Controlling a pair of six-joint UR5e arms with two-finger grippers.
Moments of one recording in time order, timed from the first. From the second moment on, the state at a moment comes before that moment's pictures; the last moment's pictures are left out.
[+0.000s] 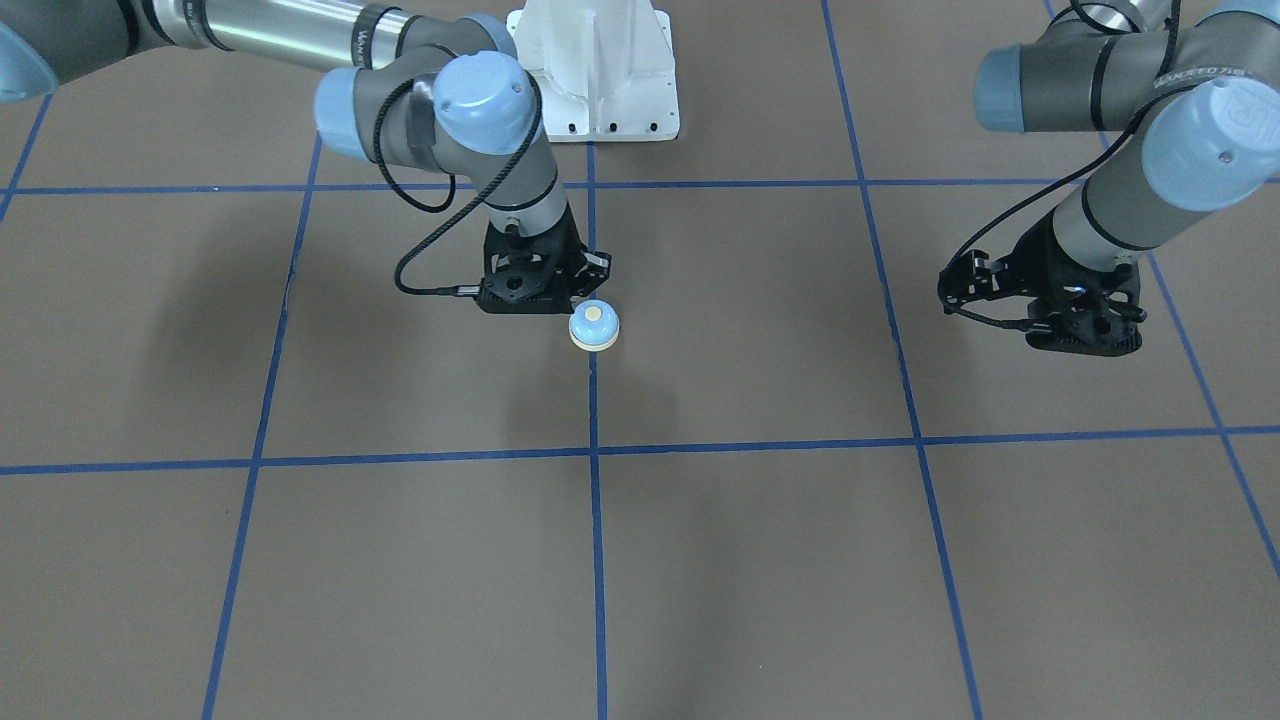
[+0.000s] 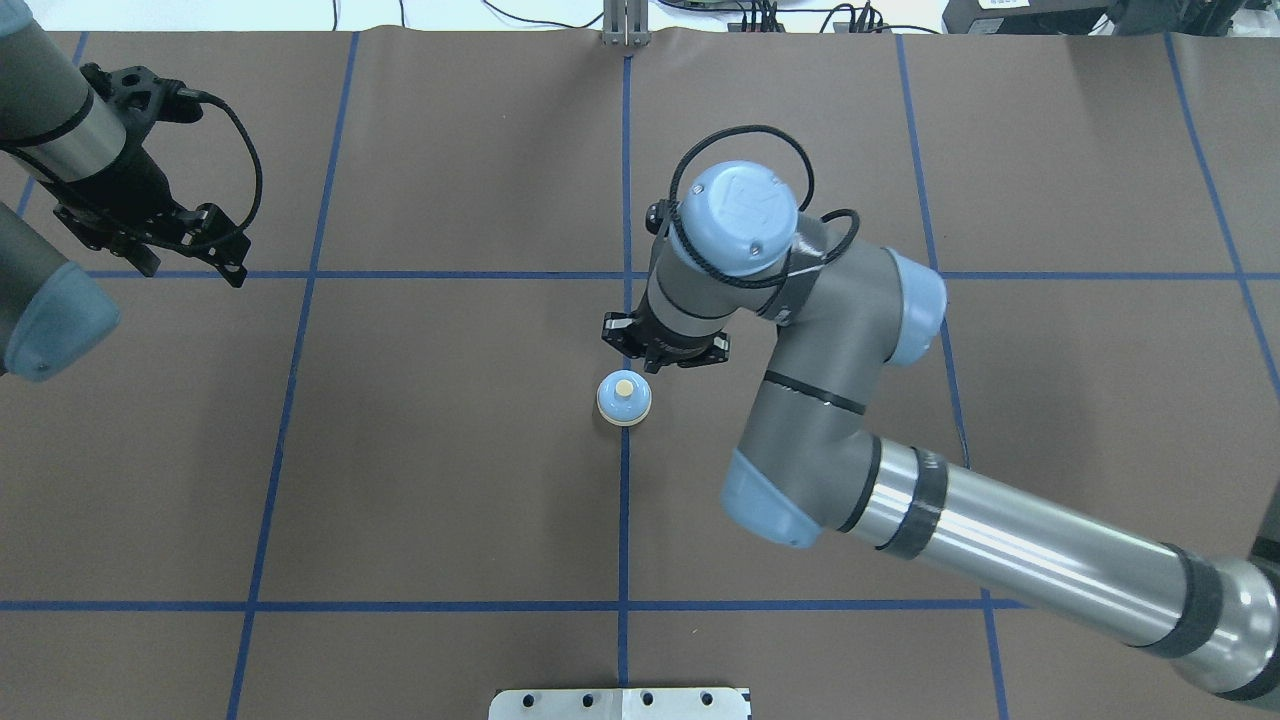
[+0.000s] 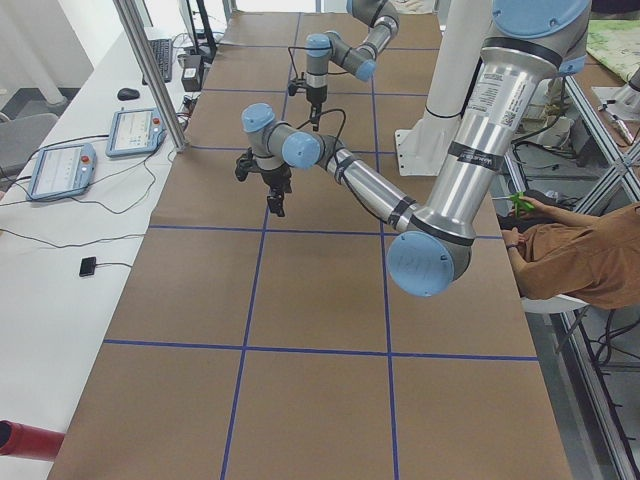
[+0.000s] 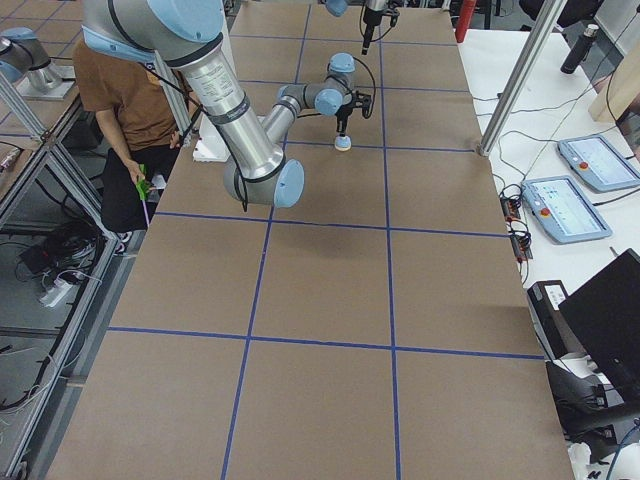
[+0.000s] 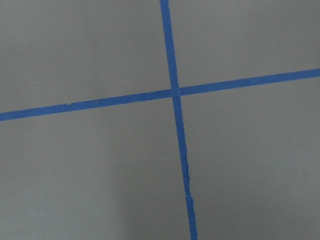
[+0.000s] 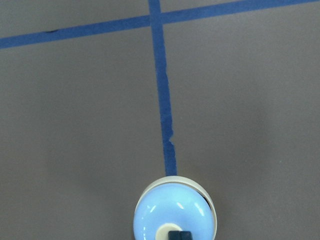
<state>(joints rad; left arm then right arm) -1.02 -1.92 -1.81 -1.38 -2.29 -0.52 0.58 -0.88 1.63 -1.45 1.99 1.36</state>
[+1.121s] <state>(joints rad) -1.39 -1.65 -1.82 -1.39 -2.30 0.07 1.29 -1.56 1.85 -1.45 2.32 0.37</state>
